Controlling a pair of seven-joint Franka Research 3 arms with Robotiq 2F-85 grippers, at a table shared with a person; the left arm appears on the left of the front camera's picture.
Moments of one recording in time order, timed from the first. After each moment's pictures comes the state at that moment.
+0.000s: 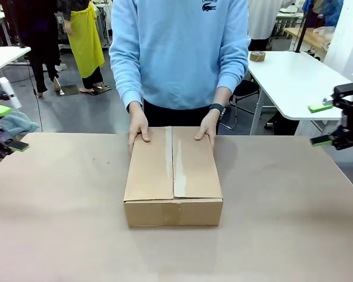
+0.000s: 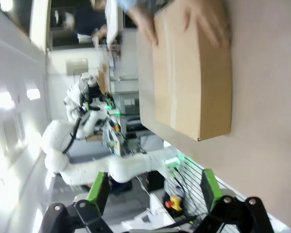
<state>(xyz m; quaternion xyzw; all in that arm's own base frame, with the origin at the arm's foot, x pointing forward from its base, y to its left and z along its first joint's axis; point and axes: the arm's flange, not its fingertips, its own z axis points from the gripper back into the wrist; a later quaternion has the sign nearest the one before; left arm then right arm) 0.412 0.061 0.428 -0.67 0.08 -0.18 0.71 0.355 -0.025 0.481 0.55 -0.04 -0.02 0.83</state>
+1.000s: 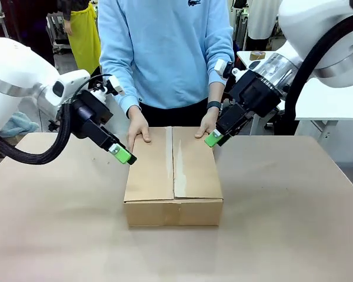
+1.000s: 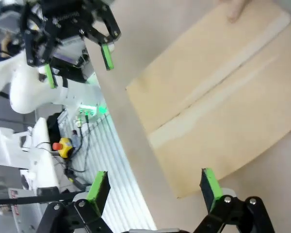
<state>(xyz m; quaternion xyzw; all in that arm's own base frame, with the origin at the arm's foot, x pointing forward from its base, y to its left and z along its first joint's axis) 0.393 -0.194 0.442 -0.50 -0.07 -0.50 0.70 0.403 0.214 0.487 0.35 -0.09 0.42 0.83</state>
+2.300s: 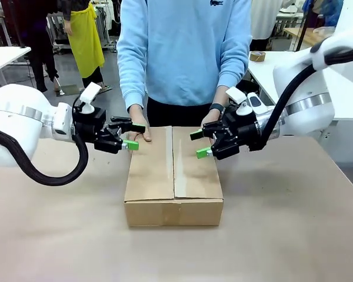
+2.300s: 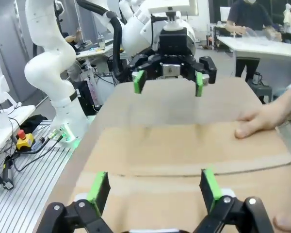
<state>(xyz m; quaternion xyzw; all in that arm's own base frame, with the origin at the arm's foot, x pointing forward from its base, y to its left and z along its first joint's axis) 0.473 -0.164 0.350 -0.49 -0.44 -0.56 0.50 0.469 0.201 0.342 0.49 -0.37 0.56 0.56</state>
